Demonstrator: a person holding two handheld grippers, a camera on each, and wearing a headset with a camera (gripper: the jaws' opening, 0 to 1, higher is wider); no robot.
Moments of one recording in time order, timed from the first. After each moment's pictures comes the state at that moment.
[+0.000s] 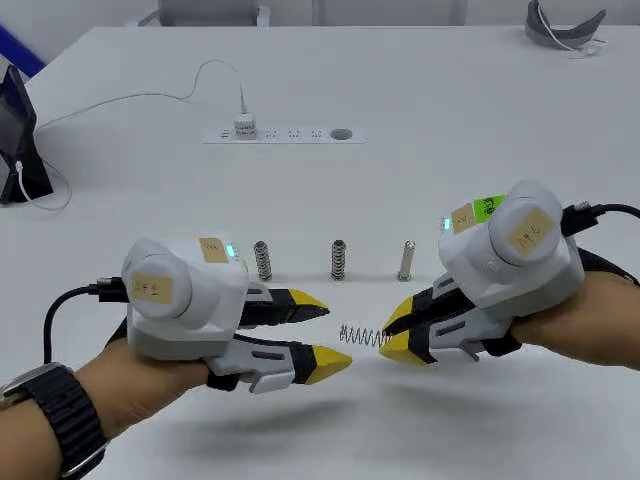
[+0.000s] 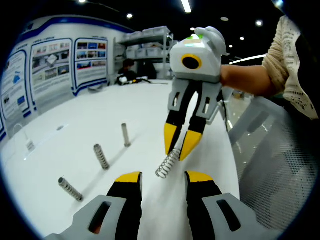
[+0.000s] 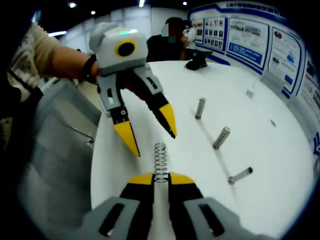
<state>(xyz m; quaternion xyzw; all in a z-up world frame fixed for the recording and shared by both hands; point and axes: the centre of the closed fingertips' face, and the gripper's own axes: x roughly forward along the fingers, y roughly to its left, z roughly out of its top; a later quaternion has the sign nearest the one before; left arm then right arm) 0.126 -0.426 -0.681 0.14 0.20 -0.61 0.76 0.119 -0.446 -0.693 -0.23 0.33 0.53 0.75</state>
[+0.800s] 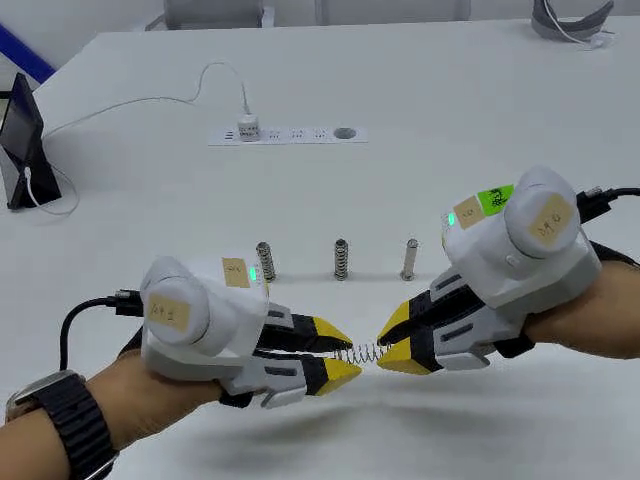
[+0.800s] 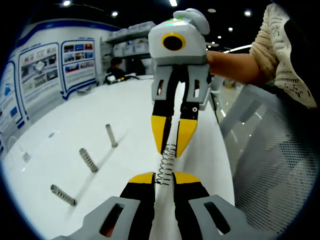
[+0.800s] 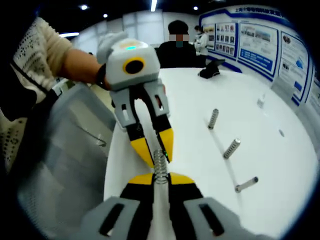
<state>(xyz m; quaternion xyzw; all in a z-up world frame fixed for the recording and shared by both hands) 0.106 -0.433 -0.686 0.18 0.20 -0.63 0.73 0.102 -0.436 -0.674 -0.21 0.31 0.58 0.72</state>
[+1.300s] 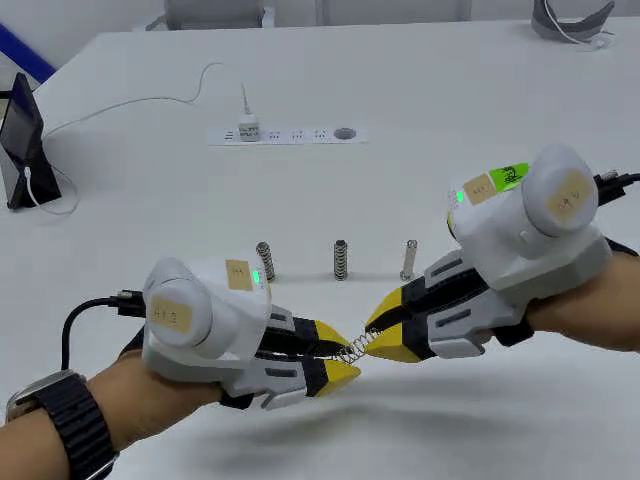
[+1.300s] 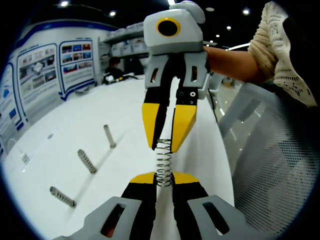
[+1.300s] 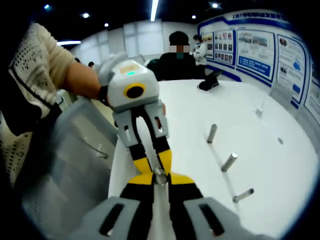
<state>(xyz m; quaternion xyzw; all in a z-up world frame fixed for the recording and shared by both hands) 0.104 -0.435 -0.686 0.18 0.19 -0.64 0.72 0.105 -0.422 -0.649 -0.18 0.27 0.59 0.74</state>
